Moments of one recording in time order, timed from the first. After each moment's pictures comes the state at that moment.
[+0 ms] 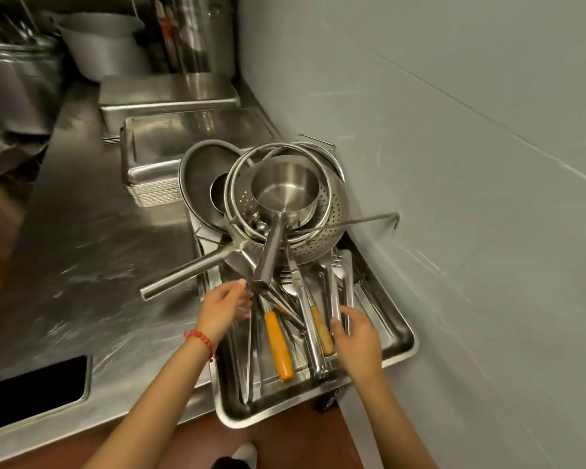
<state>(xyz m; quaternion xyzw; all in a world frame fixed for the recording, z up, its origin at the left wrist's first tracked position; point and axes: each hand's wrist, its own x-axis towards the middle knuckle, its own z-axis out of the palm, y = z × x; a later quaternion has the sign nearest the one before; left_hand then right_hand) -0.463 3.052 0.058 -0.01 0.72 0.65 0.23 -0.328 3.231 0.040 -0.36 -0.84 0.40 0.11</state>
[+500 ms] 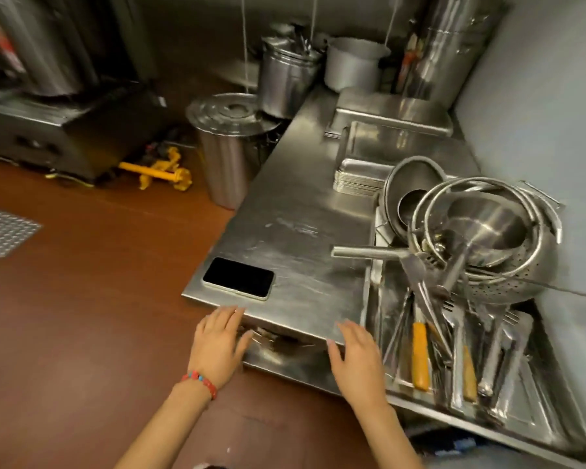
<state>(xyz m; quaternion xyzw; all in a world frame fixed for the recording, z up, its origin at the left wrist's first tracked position) -0.307 2.800 0.042 -0.02 0.98 0.19 -0.02 -0.328 3.033 0.029 0.03 -0.97 0.25 -0.01</state>
